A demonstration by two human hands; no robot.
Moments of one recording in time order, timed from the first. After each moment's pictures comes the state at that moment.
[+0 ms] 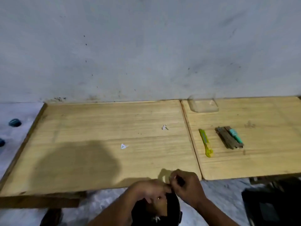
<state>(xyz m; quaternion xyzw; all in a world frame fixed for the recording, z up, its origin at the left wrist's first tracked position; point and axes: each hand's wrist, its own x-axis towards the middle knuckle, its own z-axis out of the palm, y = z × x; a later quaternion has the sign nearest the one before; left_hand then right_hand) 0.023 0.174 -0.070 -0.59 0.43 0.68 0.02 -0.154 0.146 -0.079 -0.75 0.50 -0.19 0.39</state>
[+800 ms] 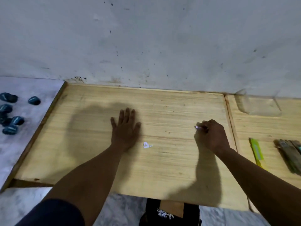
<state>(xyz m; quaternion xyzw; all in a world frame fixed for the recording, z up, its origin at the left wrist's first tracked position) 0.259 0.079 -0.176 -0.85 0.51 0.09 -0.07 -0.051 -0.065 -0.134 -0.78 0.57 -0.12 0.24</state>
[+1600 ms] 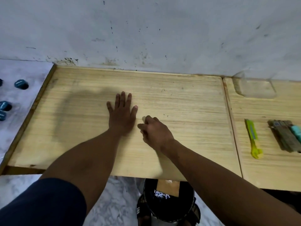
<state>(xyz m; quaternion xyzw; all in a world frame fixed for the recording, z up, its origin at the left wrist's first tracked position) 0.257 0.077 -0.176 -0.85 0.50 0.10 -0.07 0.076 0.056 -0.130 -0.93 0.29 -0.05 0.21</state>
